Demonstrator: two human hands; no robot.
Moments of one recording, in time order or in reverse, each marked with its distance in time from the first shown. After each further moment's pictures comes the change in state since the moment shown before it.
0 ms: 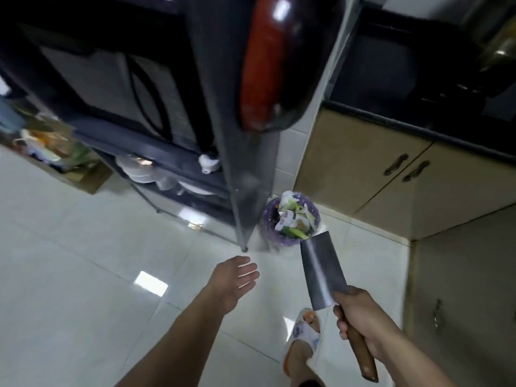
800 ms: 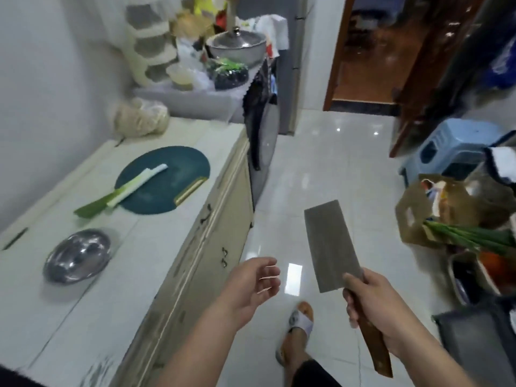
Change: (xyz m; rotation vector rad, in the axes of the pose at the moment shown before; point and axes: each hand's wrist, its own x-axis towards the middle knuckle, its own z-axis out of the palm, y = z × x) left_hand -0.437 -0.072 -0.597 -1.069 0.586 0.613; right_hand -0.384 -0.015 0.663 -0.917 -0.992 -0.585
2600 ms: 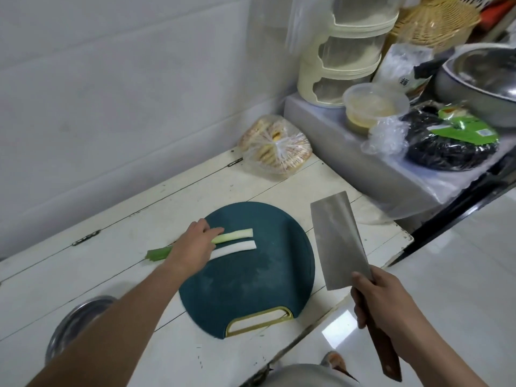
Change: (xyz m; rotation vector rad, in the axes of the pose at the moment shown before) left_hand 0.261 0.366 -0.318 1.467 0.912 0.377; right_hand 0.439 -0.354 0.296 -0.650 -0.509 -0.135
